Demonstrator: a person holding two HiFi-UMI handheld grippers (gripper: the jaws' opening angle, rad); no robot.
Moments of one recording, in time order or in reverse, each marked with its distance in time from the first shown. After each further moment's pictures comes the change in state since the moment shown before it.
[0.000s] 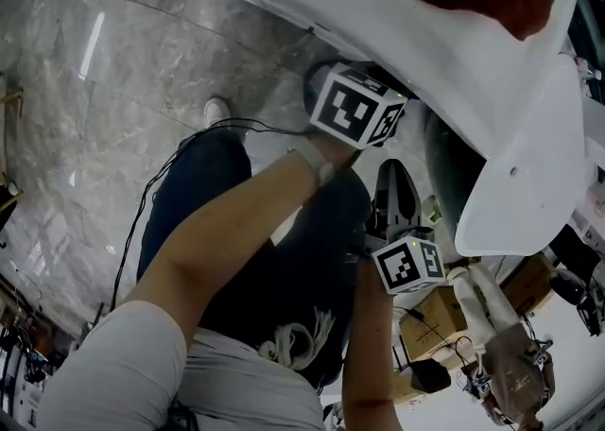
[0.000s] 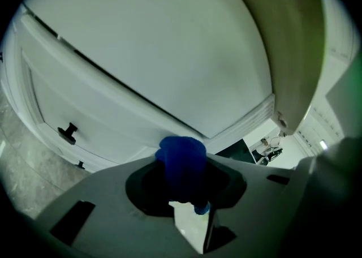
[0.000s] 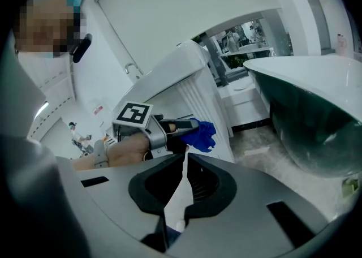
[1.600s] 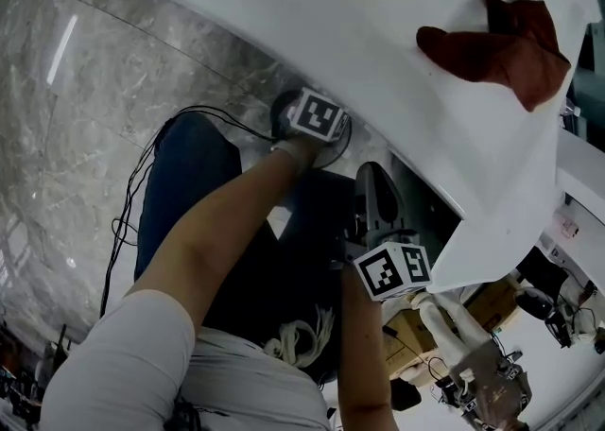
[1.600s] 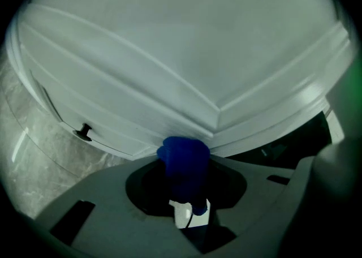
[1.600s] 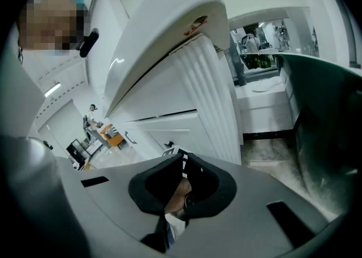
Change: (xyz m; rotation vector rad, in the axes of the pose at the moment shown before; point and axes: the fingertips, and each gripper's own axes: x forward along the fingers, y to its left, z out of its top) left arm 0.103 0.164 -0.120 -0.104 0.256 0.187; right arm 0.088 -0.007 0.009 -0.164 0.022 0.079
